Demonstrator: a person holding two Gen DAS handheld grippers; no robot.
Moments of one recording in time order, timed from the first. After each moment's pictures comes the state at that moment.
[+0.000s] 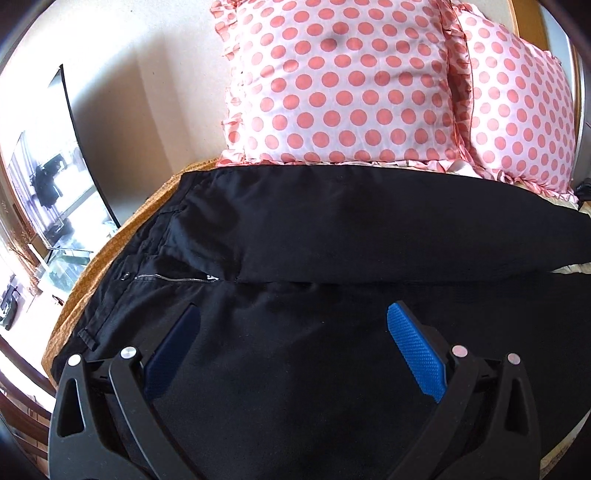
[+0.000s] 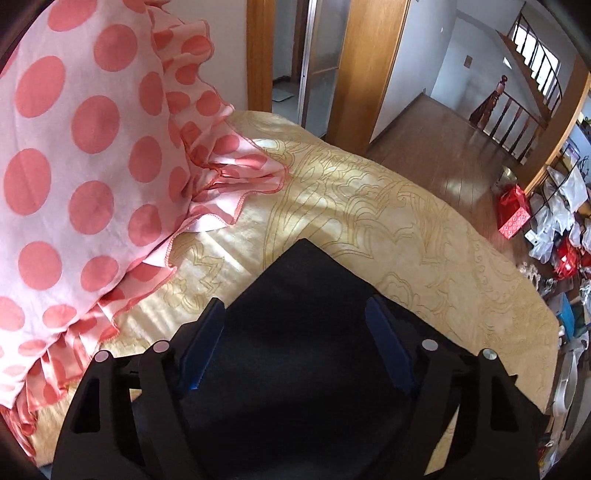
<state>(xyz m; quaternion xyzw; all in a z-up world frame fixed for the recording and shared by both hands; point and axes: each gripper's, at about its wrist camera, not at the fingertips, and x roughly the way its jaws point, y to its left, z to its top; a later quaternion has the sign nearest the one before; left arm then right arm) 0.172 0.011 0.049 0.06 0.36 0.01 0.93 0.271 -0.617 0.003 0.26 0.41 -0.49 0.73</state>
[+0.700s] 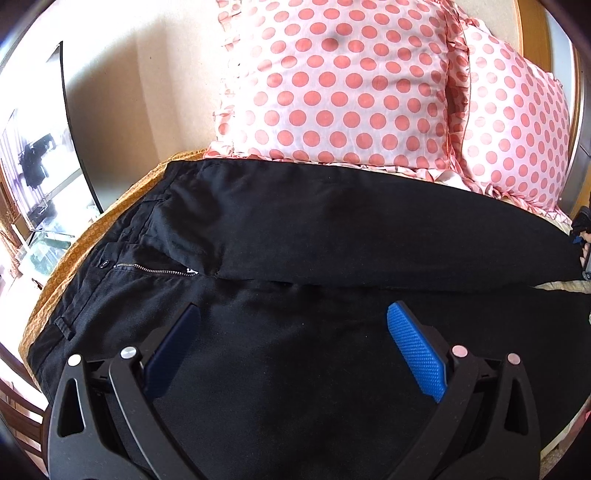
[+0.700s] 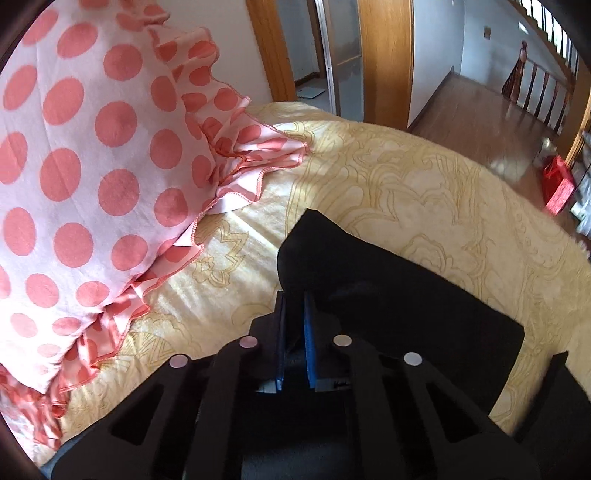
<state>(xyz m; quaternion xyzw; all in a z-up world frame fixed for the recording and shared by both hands) 0.174 0.015 0.051 0.02 0.36 0.00 0.93 0.228 -0.599 -0.012 0.35 0.35 -0.40 0.77</state>
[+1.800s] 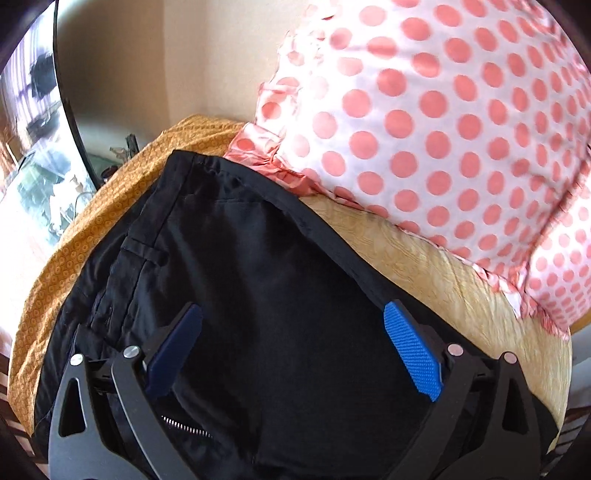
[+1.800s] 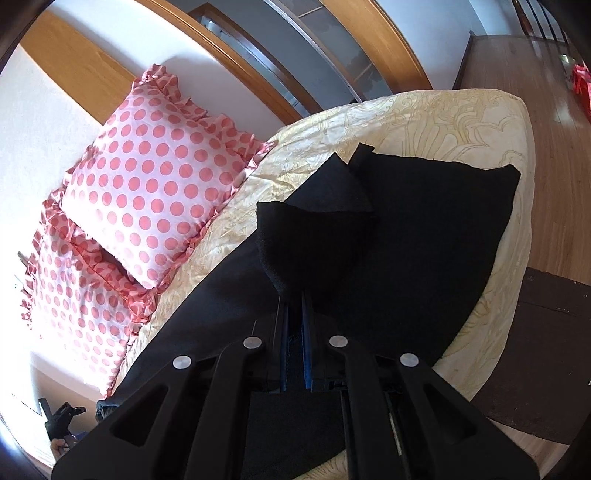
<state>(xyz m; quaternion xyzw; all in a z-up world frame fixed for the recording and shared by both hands) 0.391 0.105 0.070 -0.13 0.48 0.04 0.87 -0.061 -0.479 -0.016 0.45 0.18 -0.26 0.83</state>
